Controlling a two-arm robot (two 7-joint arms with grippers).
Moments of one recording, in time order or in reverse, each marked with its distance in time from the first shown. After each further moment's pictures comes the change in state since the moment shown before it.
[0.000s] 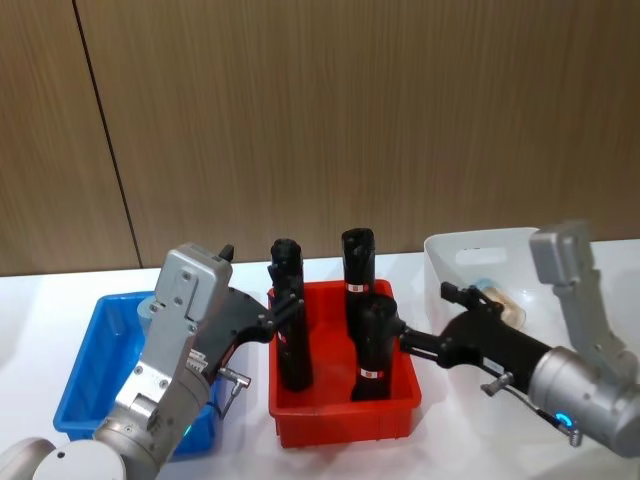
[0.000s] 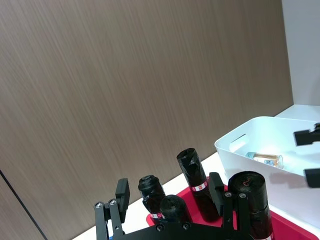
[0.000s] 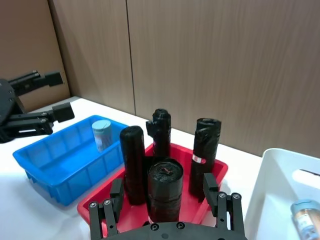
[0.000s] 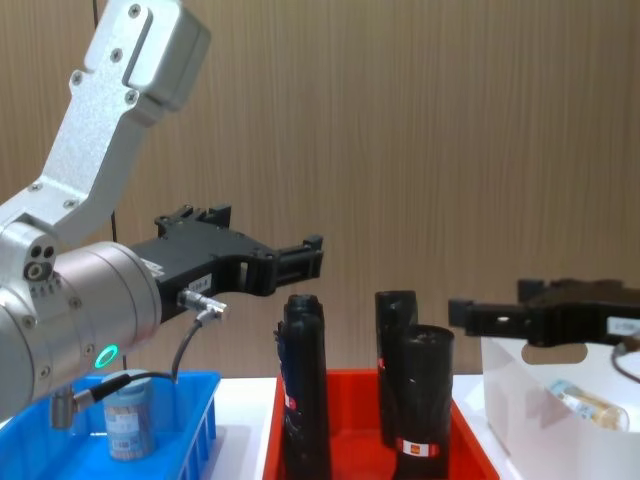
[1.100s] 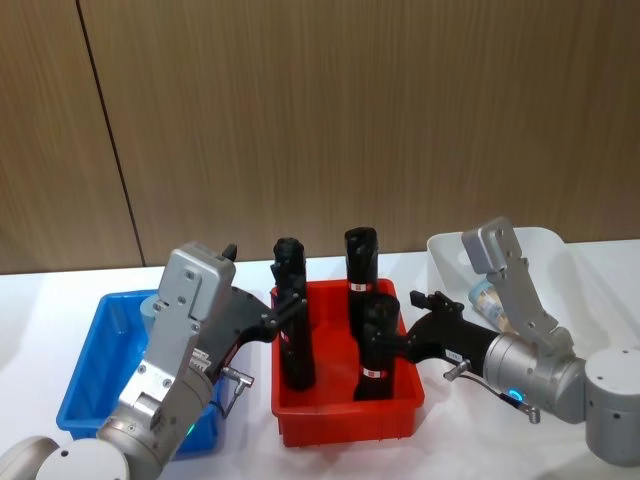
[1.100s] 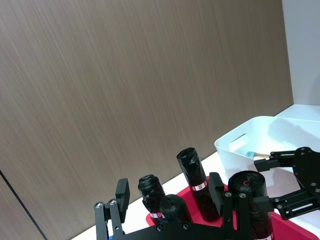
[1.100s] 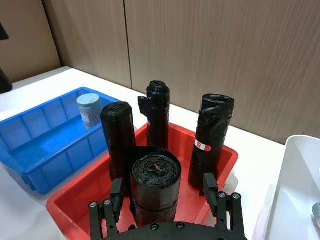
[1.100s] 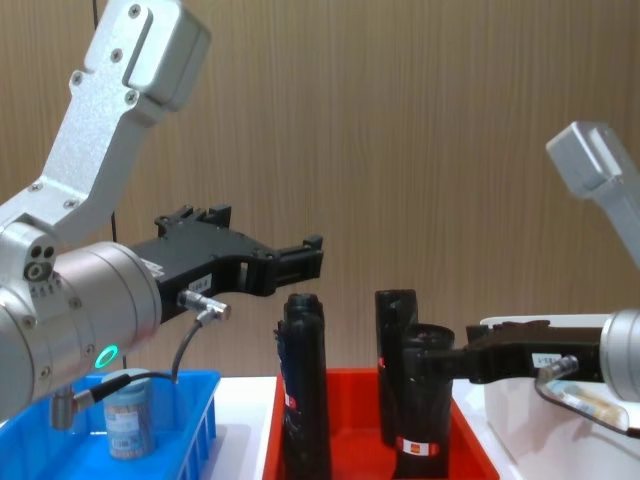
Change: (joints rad) left arm 0.000 0.000 0.000 0.000 0.000 0.000 0.000; right arm 0.201 -0.102 -0.054 0.311 -0.120 0.013 0.061
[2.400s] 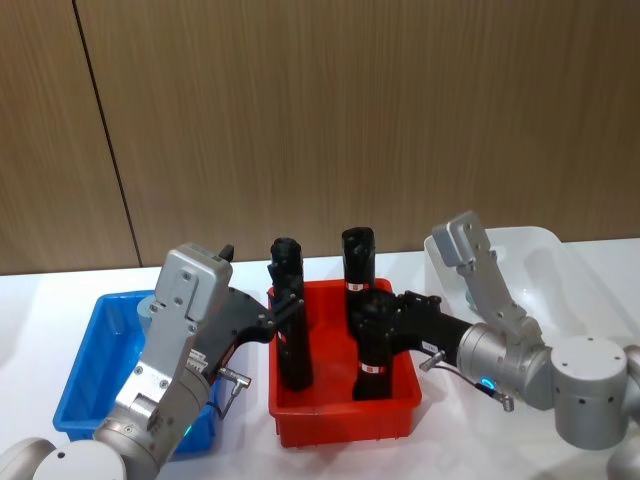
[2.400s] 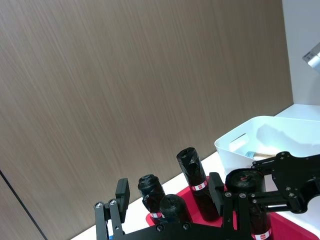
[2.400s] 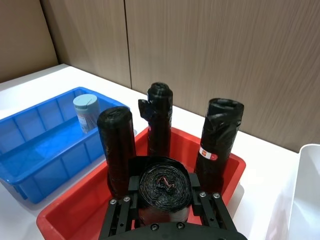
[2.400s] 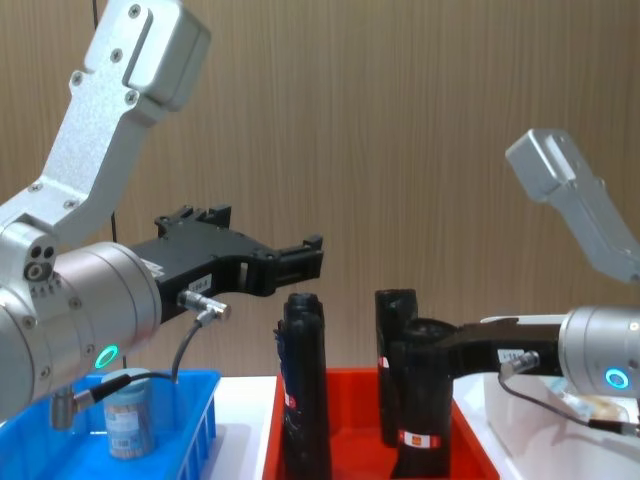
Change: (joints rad) left arm 0.000 0.000 0.000 0.000 0.000 0.000 0.000; right arm 0.070 -0.044 -0.031 0.101 -0.025 -0.023 -0.017
